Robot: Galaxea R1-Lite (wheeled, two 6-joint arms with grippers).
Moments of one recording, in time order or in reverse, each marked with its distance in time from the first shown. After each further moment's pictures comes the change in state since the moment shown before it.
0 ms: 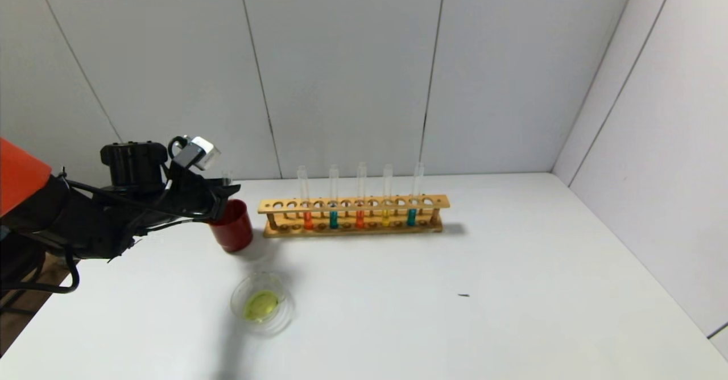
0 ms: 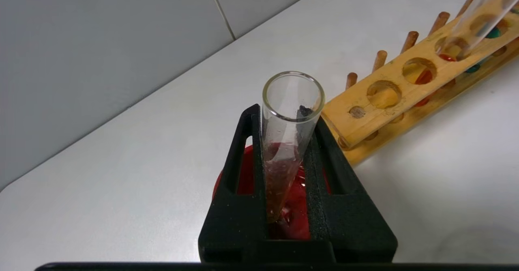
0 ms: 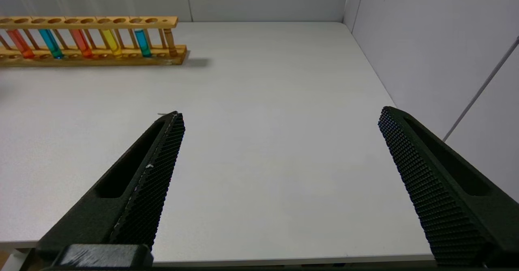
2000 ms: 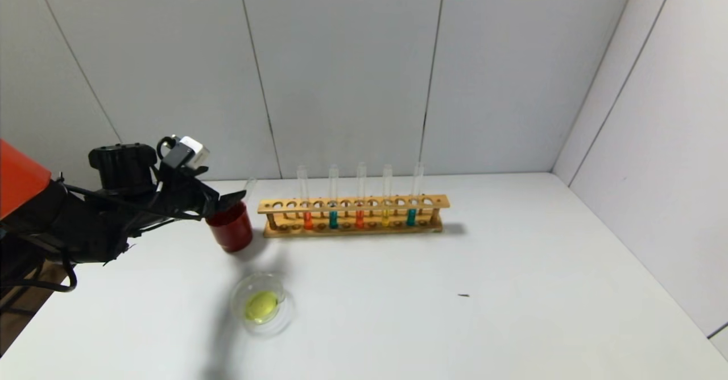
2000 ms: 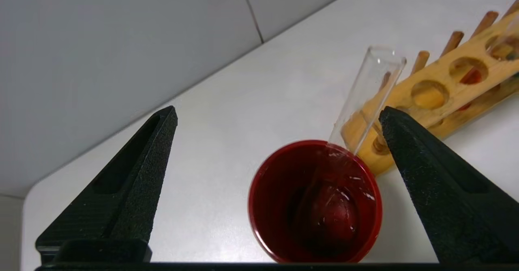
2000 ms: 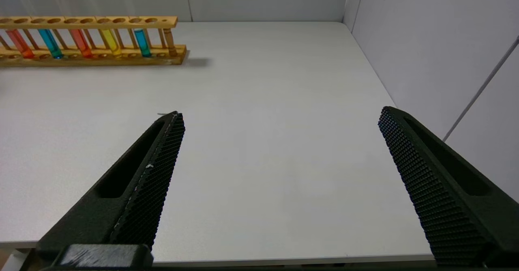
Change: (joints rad) left arm 0.048 0.015 0.013 -0.091 -0.003 0.010; right arm 0.000 0.000 0.000 0.000 0.000 0.000
